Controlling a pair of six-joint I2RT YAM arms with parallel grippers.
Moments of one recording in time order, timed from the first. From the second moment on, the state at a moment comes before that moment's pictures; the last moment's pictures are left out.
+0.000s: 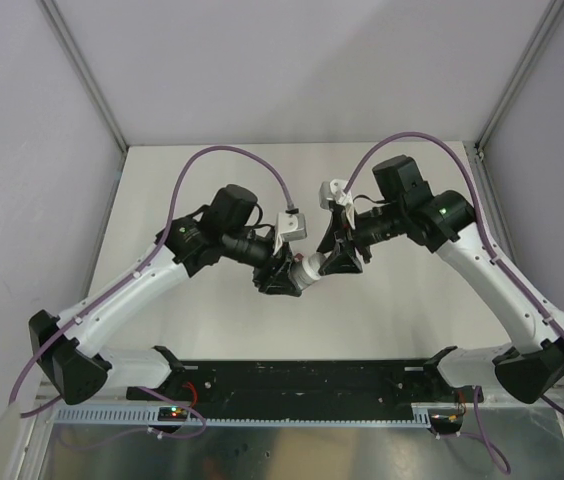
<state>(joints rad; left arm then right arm) -0.74 1.26 1.24 -0.72 0.80 0.27 0.59 1.30 1.48 -0.95 -0.93 -0.52</state>
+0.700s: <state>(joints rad) -0.84 1.28 1.27 -0.75 0.34 0.25 0.51 1.51 1.49 -0.88 -1.03 -0.28</state>
